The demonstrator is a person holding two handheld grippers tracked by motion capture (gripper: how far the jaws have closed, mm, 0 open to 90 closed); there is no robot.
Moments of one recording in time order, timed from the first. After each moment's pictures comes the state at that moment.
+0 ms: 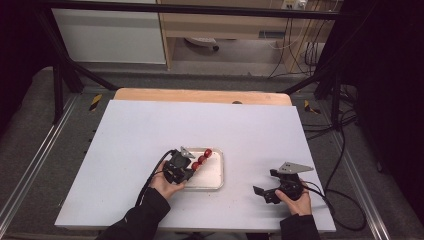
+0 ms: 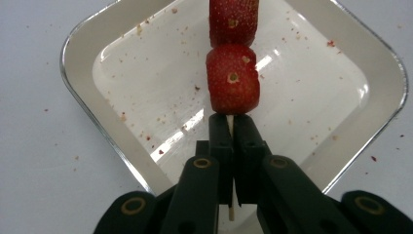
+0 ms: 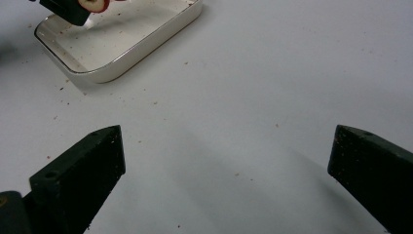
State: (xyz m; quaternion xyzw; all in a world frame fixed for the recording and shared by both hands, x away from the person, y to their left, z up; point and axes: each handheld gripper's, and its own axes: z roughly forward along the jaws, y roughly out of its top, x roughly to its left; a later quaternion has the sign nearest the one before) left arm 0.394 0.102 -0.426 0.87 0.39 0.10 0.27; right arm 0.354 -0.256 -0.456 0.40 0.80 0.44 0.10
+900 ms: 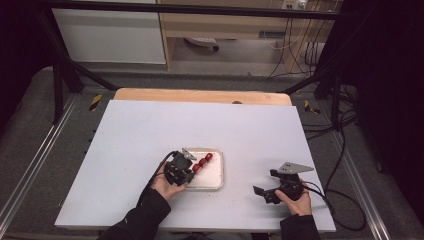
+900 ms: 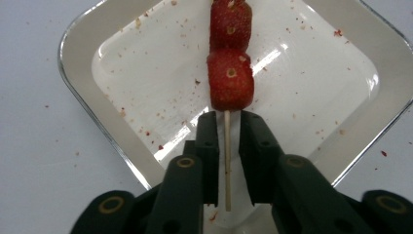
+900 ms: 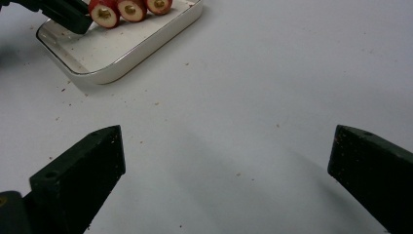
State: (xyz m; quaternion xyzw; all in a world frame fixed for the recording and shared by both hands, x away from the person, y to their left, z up) left arm 0.391 0.101 -0.426 0.88 0.38 0.11 0.26; right arm 0.353 -0.256 -0.456 0.40 0.80 0.45 0.10
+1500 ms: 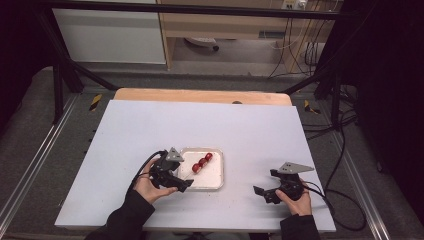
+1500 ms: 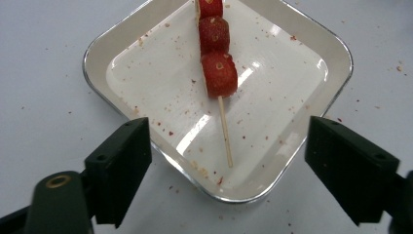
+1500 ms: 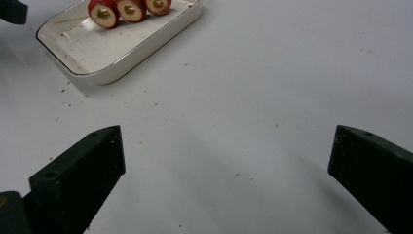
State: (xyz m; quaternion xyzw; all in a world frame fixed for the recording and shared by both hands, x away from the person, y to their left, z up) left arm 0.379 0.142 -0.410 0.88 0.32 0.09 0.33; right arm 0.353 -0.256 -0.455 0.40 0.79 0.45 0.10
